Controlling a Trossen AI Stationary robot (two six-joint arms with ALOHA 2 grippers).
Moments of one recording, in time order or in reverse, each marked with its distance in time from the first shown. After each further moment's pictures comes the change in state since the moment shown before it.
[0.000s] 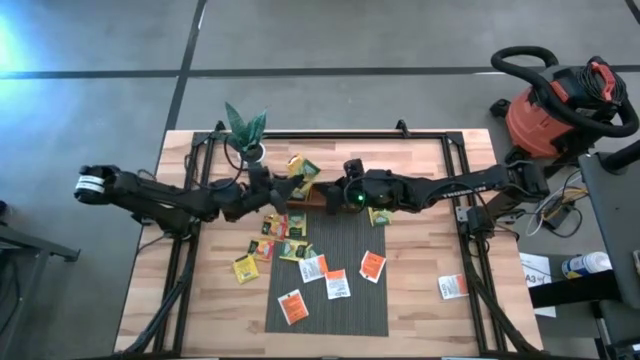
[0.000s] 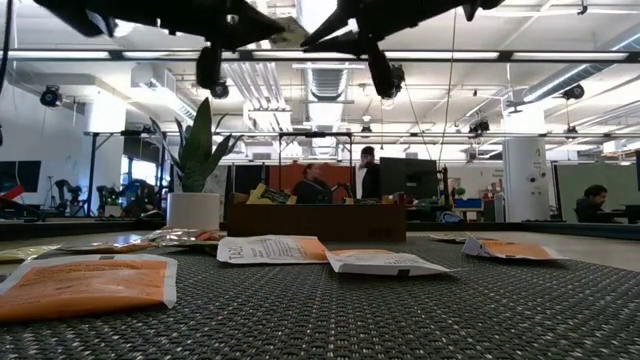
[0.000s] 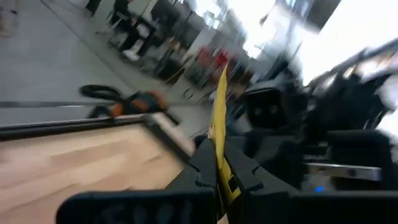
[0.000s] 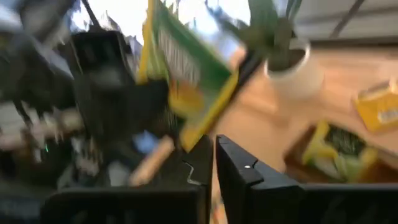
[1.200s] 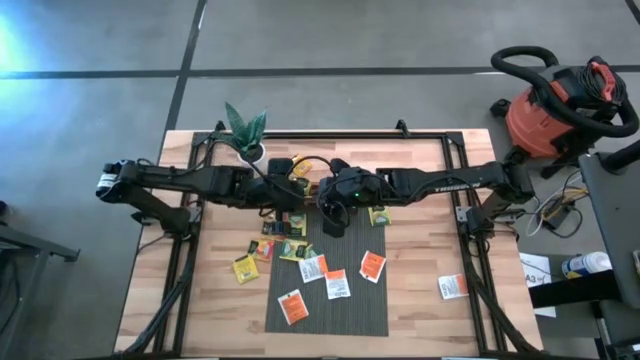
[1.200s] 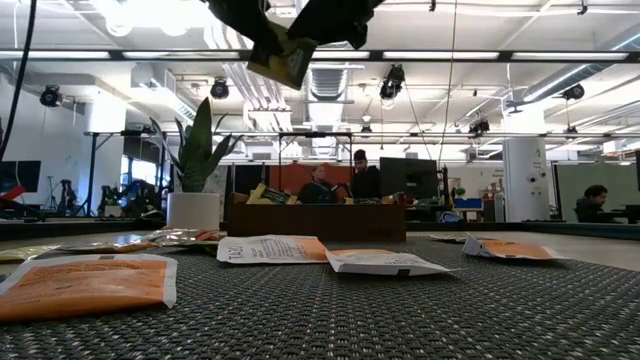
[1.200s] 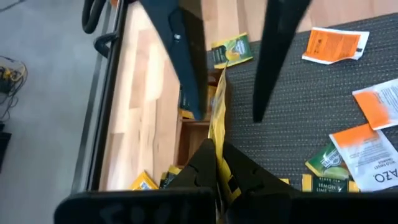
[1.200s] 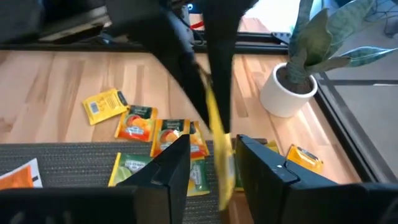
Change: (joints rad) left arm -0.017 0.254 0.739 -1.389 0.175 0.795; right arm 0.025 0.123 0.392 -0.588 -0.087 -0.861
